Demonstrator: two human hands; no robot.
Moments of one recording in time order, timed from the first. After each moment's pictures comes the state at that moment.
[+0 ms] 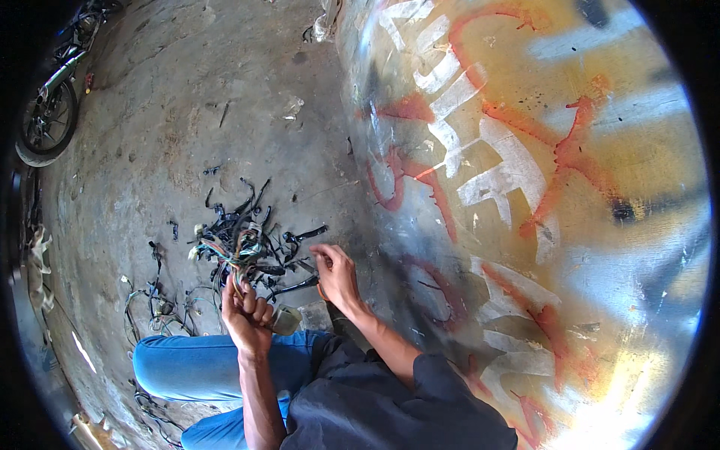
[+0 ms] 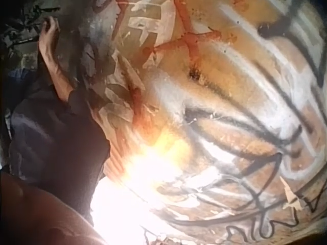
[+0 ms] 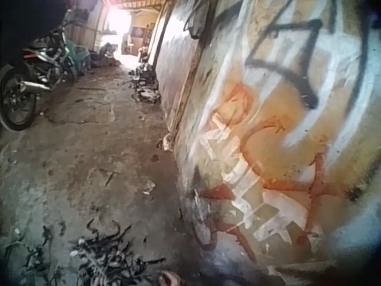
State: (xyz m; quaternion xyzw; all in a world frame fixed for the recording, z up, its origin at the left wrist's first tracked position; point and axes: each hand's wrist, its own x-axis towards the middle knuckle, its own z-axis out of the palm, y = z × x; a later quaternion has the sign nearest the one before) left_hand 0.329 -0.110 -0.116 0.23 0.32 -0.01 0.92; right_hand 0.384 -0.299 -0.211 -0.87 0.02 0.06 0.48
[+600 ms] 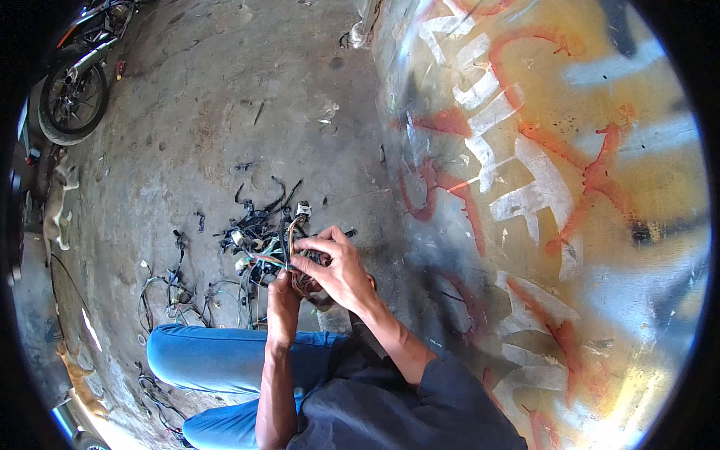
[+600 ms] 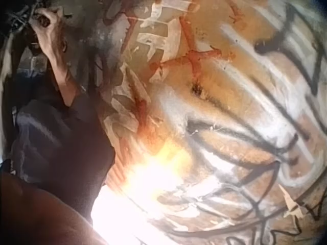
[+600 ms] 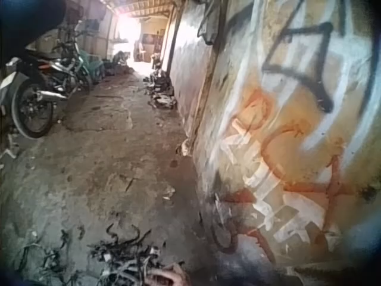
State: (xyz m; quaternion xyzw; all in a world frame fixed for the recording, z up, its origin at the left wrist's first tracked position) left_hand 0.336 -0.124 -0.130 0.50 0.21 -0.04 0.84; right_hand 0.420 -0.249 -0.108 -0.80 -0.08 0.16 0.57
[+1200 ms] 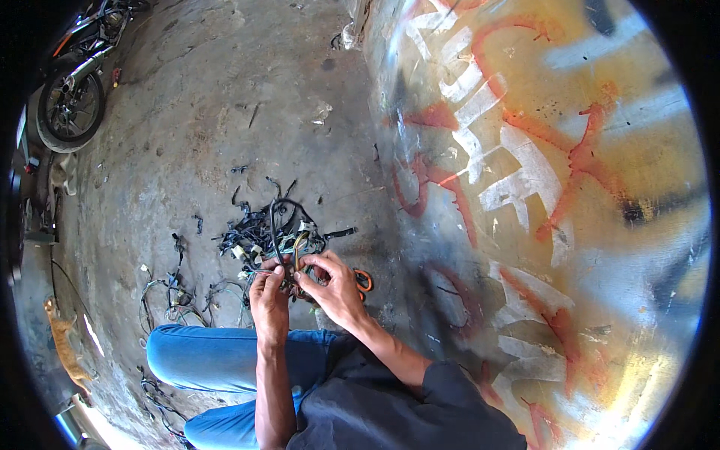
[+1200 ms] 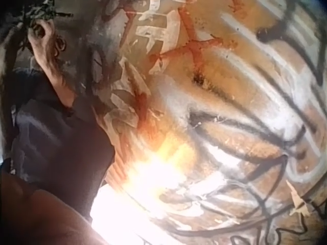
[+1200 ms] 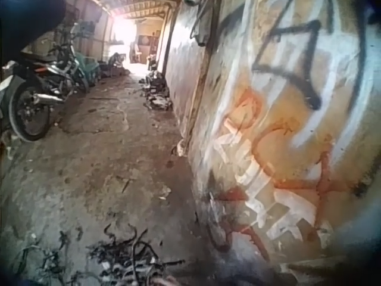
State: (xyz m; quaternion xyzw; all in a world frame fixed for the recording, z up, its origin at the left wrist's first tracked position) left_hand 0.337 -0.115 -0.122 0.40 0.23 0.02 0.89; right_hand 0.375 -0.251 -0.115 -0.79 -0.02 0.12 0.60
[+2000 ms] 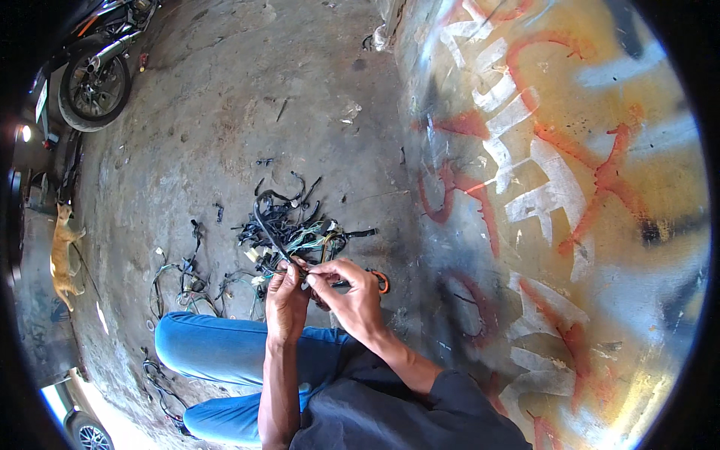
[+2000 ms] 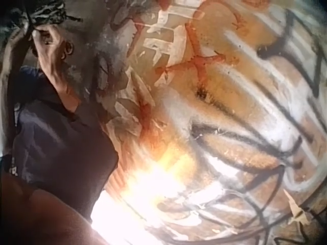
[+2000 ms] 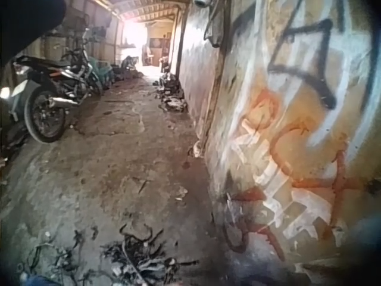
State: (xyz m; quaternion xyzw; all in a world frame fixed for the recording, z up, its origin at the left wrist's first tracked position) left_hand 0.326 -0.113 -0.123 0.29 0.22 0.03 0.93; right_hand 0.367 -0.245 -0.086 -0.77 -0.07 0.08 0.63
